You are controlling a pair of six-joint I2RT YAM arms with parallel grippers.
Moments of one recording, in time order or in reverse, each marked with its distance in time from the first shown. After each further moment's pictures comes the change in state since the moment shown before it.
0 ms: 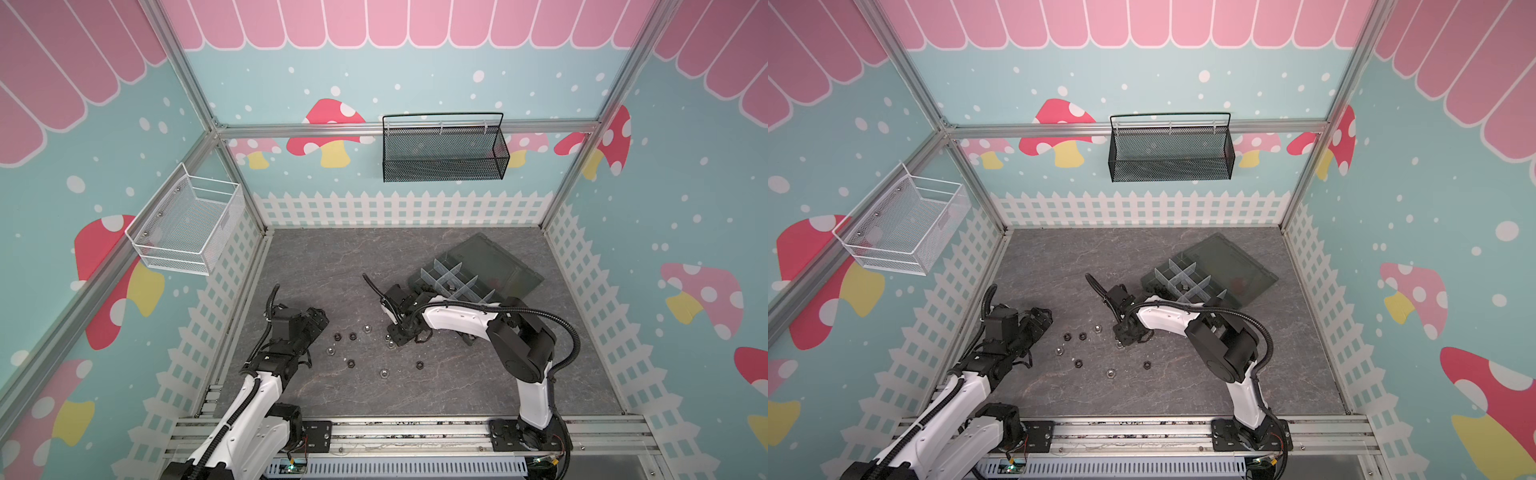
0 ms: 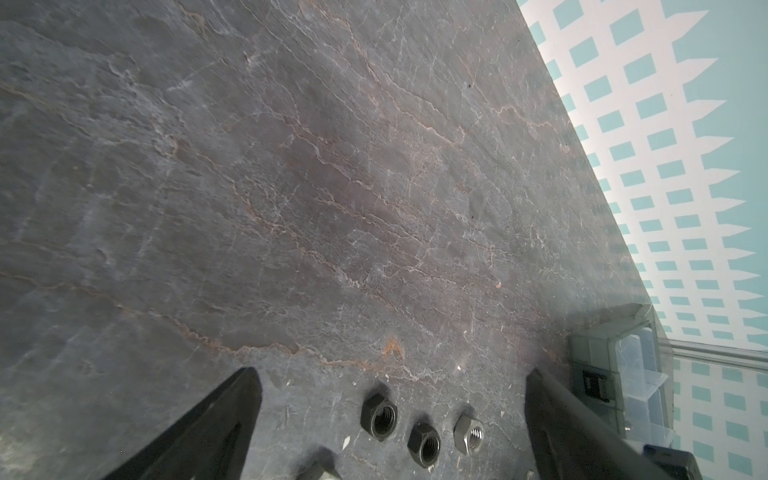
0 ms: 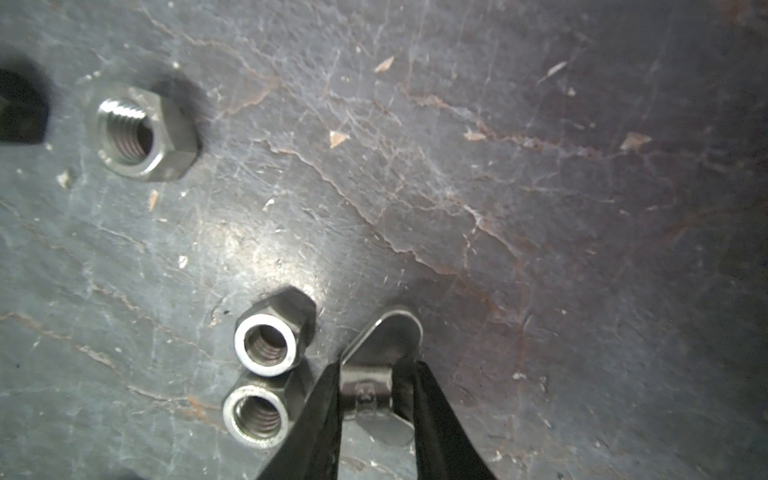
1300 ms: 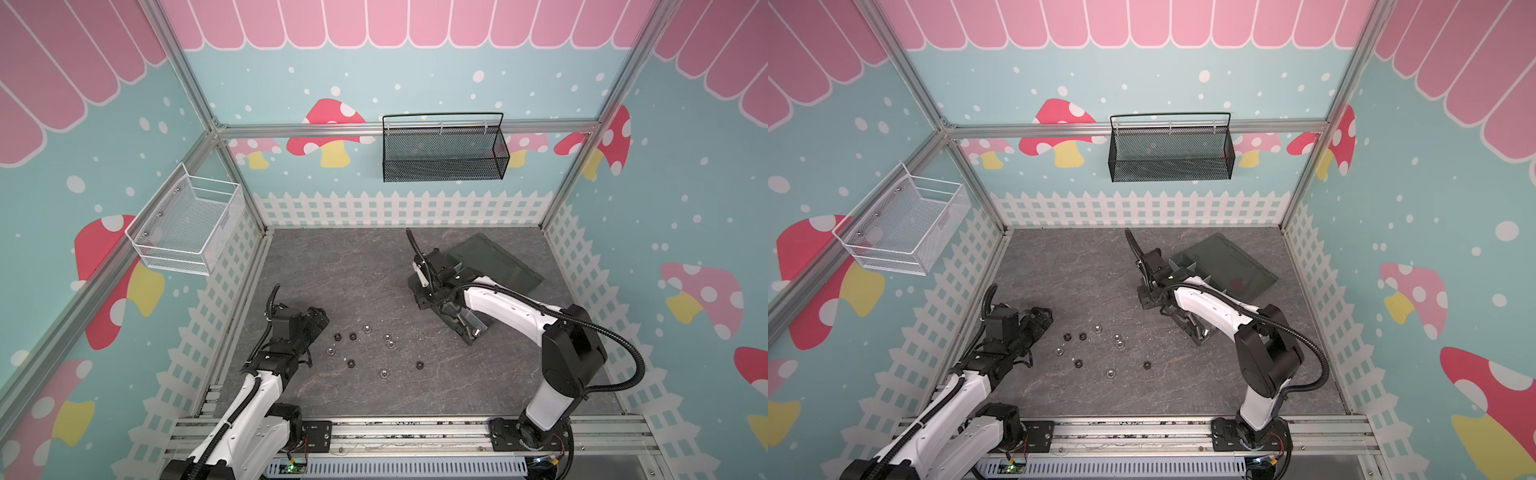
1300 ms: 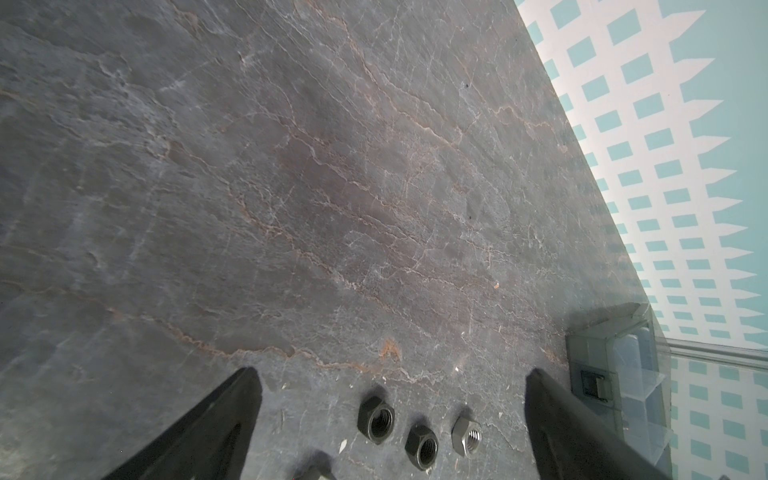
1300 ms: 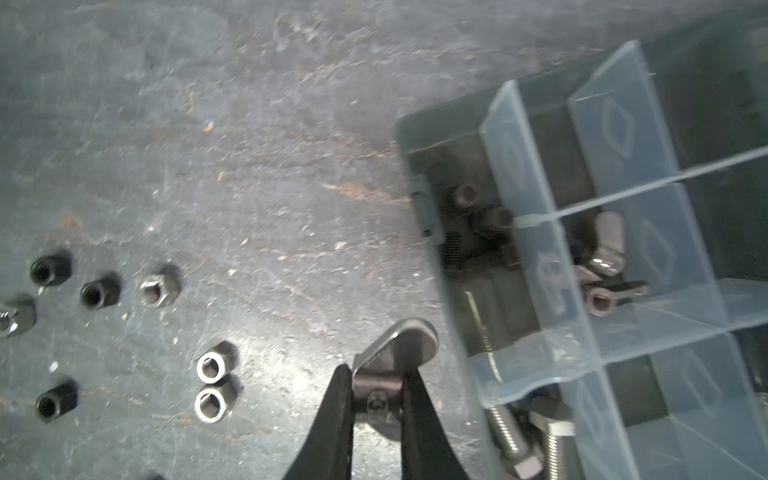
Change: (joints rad) left arm 0.000 0.011 0.000 0.014 0.006 0.000; right arm -0.258 -0.269 -0.011 0.002 0.062 0.019
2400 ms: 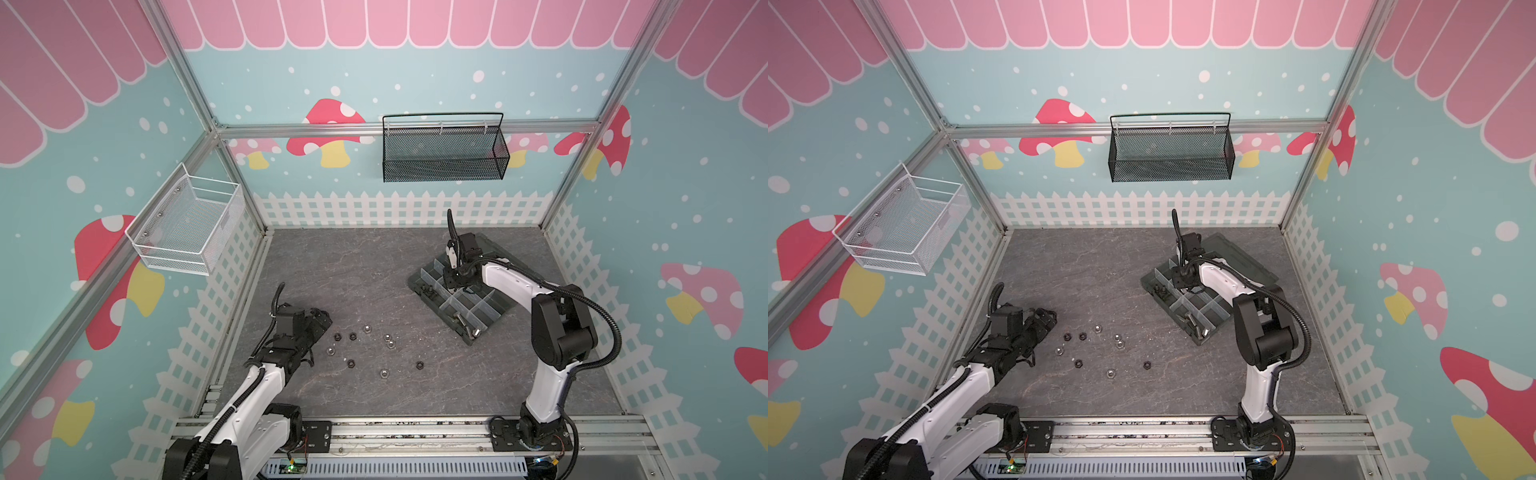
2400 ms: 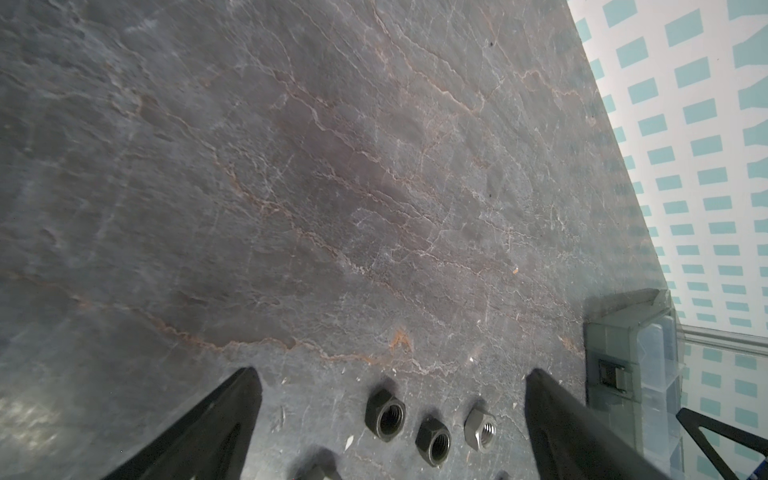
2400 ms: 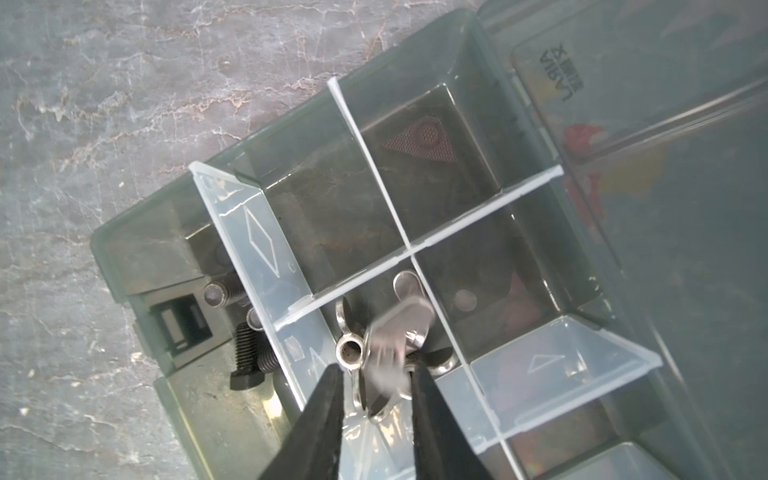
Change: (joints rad) left arm 0.000 0.095 0.005 0.025 0.043 -0.004; right arm -0.277 0.171 0.067 0.058 -0.072 -0.101
